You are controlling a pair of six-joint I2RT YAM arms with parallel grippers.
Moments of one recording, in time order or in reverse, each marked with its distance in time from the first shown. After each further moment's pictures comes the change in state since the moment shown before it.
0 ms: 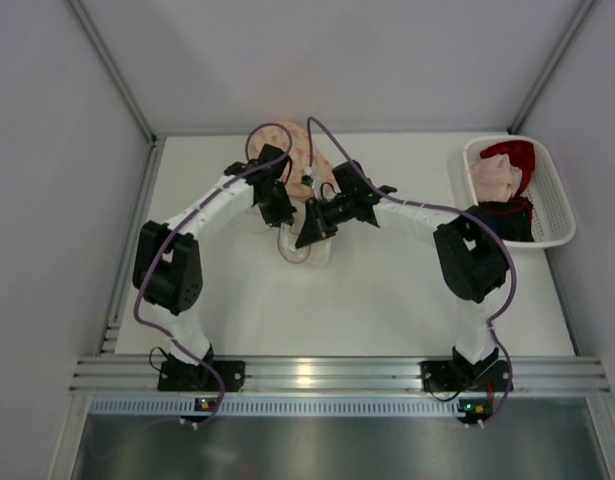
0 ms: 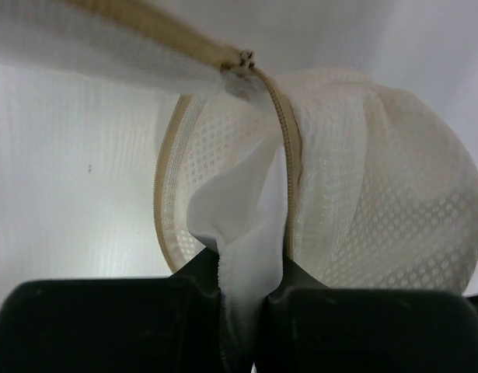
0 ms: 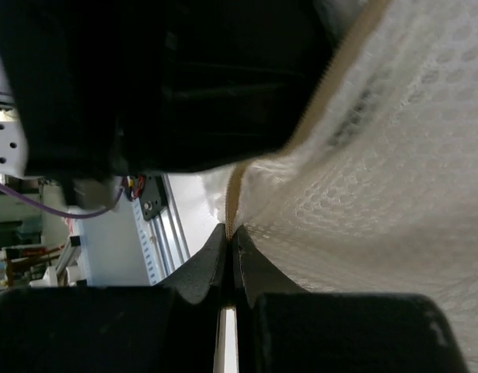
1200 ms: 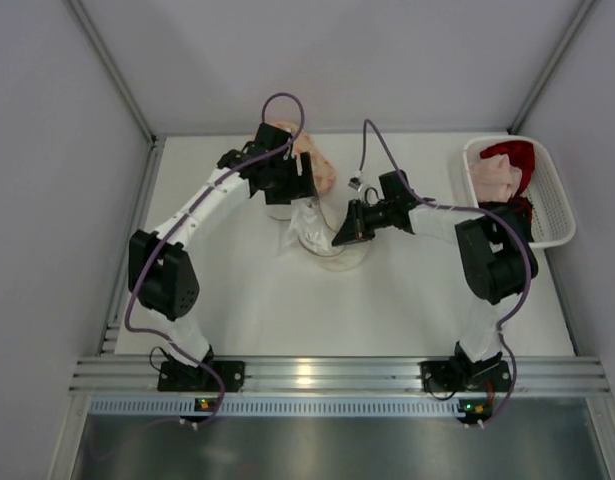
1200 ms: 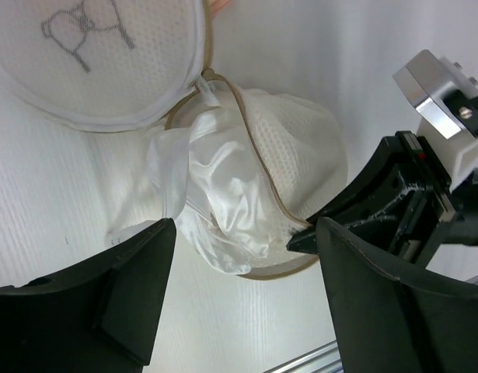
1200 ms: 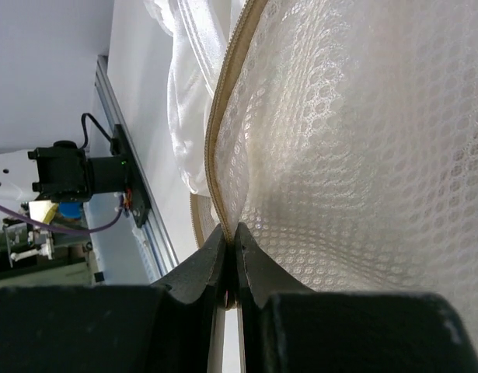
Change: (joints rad) left arm -0.048 0.032 0.178 0.063 0.073 0.227; right arm -0.226 -0.078 -0.296 0.166 -0.037 0.095
